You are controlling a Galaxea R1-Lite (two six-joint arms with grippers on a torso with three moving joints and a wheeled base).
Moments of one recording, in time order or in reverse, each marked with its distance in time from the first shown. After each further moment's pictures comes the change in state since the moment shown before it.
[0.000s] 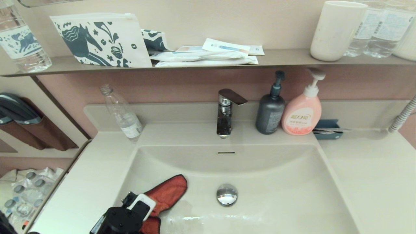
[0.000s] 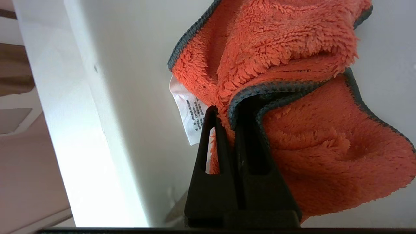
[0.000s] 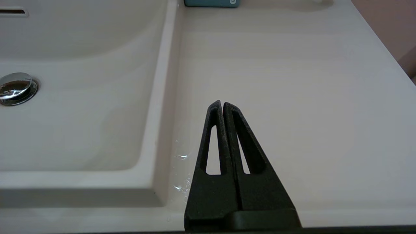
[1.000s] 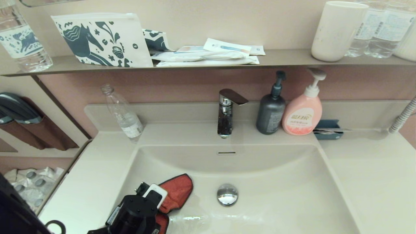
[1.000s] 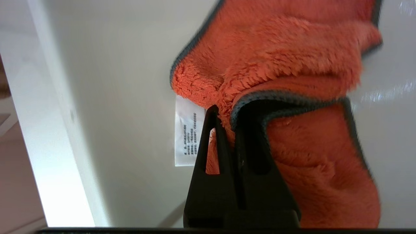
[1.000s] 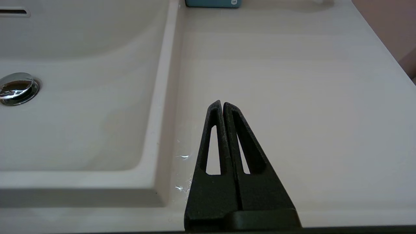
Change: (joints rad) left arm -0.017 0.041 -0.143 0.035 -0.043 -0.016; right arm 0.000 0.000 0.000 0.000 0.000 0.000
